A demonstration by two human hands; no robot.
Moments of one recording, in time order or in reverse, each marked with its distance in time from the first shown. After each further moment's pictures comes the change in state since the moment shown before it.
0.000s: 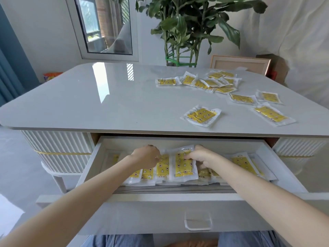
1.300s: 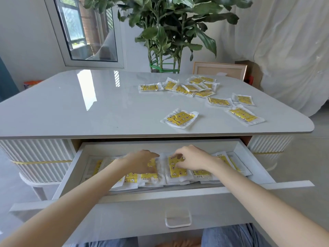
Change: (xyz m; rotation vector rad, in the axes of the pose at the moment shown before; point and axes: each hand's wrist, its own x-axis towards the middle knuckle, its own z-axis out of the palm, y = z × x) left_hand -0.010 0.038 -0.010 0.043 -0.090 0.165; right_hand -0.072 0.013 -0.050 -0.764 0.004 -0.553
